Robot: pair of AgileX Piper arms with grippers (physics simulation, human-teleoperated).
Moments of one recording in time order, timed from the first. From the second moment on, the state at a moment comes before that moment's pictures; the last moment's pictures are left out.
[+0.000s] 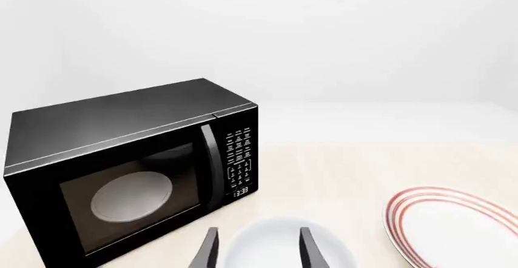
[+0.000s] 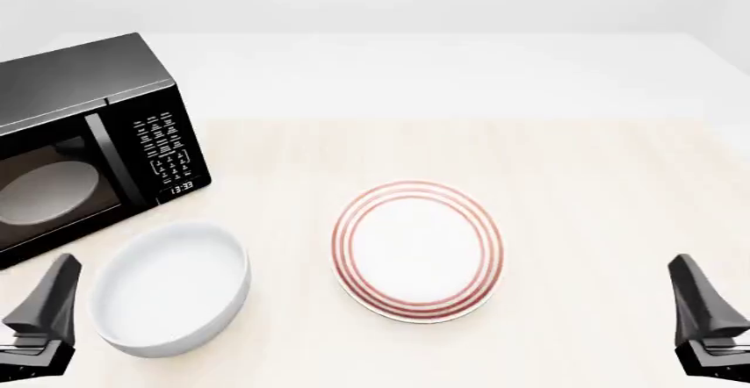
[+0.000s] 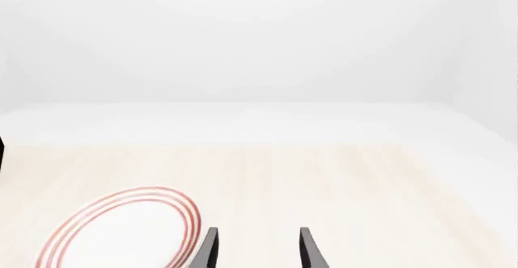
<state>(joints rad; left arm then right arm) 0.00 0.00 0.00 0.00 0.00 0.00 0.00 0.00 0.00 0.00</state>
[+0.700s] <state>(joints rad) 0.00 0.01 0.00 0.00 0.00 0.10 0.18 -0.16 -0.05 -0.04</state>
